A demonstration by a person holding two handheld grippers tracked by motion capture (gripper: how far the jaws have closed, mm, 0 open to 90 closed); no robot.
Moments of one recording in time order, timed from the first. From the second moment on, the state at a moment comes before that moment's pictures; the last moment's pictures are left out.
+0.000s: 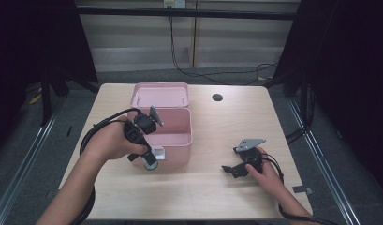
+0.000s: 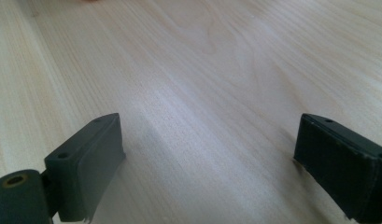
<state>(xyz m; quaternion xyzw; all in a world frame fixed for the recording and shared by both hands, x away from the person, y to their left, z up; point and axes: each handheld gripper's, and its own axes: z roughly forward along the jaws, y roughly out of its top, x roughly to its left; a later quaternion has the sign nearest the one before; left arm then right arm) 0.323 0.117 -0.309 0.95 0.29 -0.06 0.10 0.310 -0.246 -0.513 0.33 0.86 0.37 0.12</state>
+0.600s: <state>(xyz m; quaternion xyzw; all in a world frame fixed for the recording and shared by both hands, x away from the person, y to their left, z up) 0.335 0.118 -0.277 0.94 0.31 -0.05 0.10 0.310 -0.246 -0.513 0.33 0.86 0.37 0.12</state>
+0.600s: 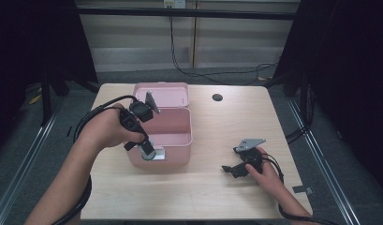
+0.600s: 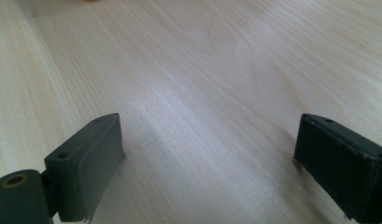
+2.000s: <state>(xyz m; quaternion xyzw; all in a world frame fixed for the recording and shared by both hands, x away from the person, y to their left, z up) 0.409 0.097 -0.283 0.92 0.38 -0.03 0.11 0.310 -0.246 -0.513 0.33 0.86 0.37 0.12</state>
